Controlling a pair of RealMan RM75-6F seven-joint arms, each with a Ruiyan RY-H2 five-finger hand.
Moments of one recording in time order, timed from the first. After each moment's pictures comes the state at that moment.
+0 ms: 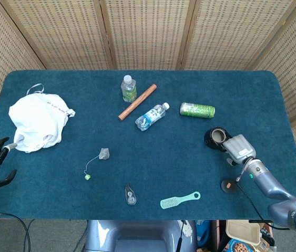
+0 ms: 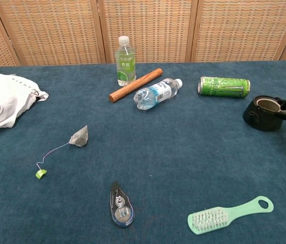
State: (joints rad) left arm -0.17 -1.03 -0.06 -1.72 1.42 1.39 0.16; right arm 0.69 -1.26 0.03 -1.29 -1.25 0.71 -0.37
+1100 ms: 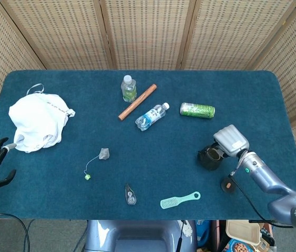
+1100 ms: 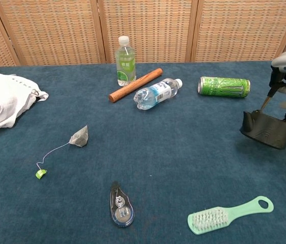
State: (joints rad) left arm -0.16 -1.03 -0.06 -1.72 1.42 1.39 0.14; right arm 0.75 -1.15 0.08 -1.45 -1.33 0.77 -0.29
